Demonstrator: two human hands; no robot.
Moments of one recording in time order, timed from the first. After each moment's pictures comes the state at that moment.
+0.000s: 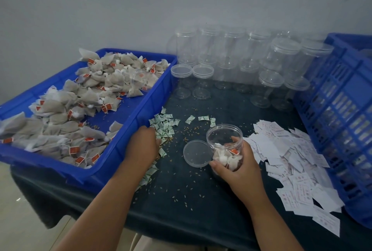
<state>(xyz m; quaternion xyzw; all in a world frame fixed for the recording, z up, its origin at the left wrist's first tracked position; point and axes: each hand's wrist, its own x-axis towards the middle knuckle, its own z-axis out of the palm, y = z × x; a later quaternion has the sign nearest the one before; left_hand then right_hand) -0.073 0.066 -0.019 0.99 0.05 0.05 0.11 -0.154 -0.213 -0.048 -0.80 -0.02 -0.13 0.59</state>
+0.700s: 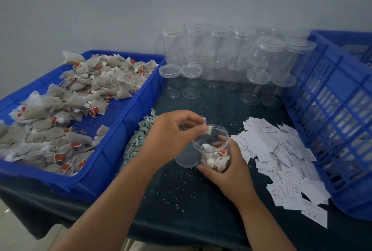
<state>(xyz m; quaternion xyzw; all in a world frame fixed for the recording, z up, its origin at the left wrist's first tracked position) -0.110 -0.018 0.067 0.86 -0.17 0.07 0.48 -0.159 -0.209 -0.039 -0.78 -0.06 -0.13 0.61</state>
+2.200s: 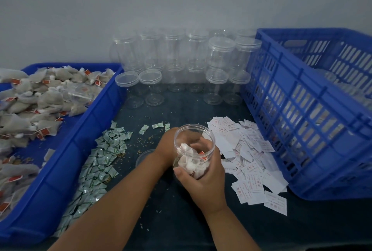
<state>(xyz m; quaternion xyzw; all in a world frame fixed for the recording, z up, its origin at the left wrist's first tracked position) -0.036 -0.110 -0.035 0.83 -0.09 -0.14 0.53 -0.167 -0.218 -0.042 -0.72 0.03 -0.28 0.63</state>
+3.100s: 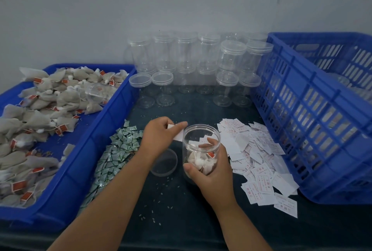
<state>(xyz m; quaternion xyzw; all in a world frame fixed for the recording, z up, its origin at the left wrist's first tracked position) -0.039 -0.069 0.016 0.88 -0.02 0.04 0.47 -0.162 -0.218 -0.048 -0.74 0.02 -0.23 0.63</state>
